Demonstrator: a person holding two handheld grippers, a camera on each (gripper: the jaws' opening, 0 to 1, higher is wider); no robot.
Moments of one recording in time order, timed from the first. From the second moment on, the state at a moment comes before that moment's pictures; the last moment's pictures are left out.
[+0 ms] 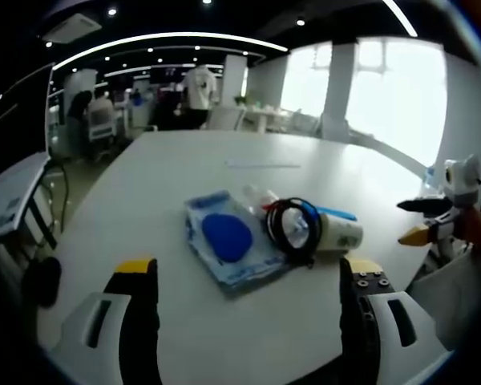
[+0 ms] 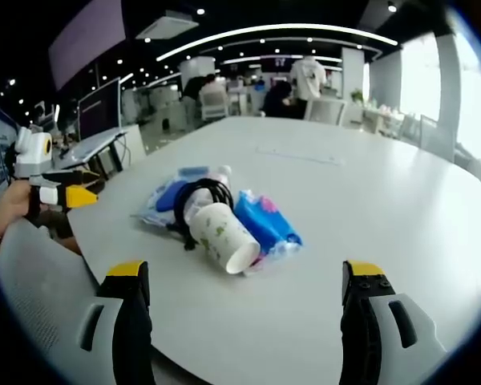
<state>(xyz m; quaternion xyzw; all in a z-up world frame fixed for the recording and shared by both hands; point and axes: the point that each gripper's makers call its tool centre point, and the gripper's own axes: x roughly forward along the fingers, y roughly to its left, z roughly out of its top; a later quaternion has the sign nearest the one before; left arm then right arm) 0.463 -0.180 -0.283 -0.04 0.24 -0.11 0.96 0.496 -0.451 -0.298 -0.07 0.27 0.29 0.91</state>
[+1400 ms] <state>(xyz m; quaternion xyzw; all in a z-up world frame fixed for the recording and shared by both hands) 0.458 -0.194 -0.285 -0.02 0.25 -0.13 0.96 0.511 -0.416 -0.294 -0.04 0.26 0.36 0.90</state>
